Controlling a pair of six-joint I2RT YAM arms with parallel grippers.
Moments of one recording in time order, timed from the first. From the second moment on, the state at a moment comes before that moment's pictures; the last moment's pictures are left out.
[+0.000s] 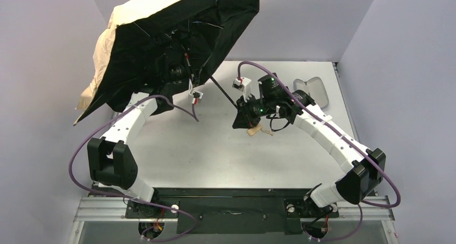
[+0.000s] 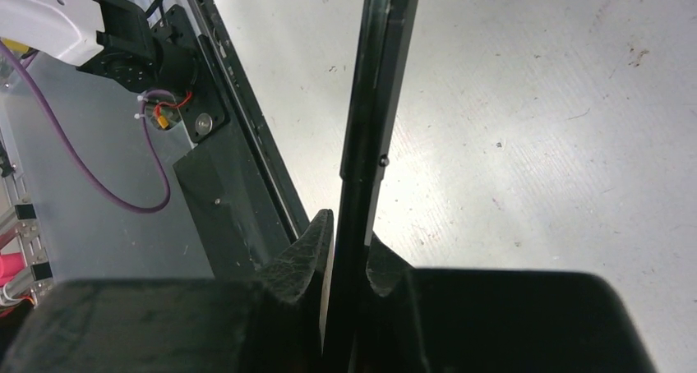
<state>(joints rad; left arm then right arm) -0.21 1.56 1.38 0.06 0.95 1.98 0.63 1.44 1.41 -0.78 -0.63 -0.01</state>
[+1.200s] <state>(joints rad) -0.18 1.80 1.64 0.06 0.86 1.93 0.58 1.41 1.37 -0.65 -0.52 -0.01</state>
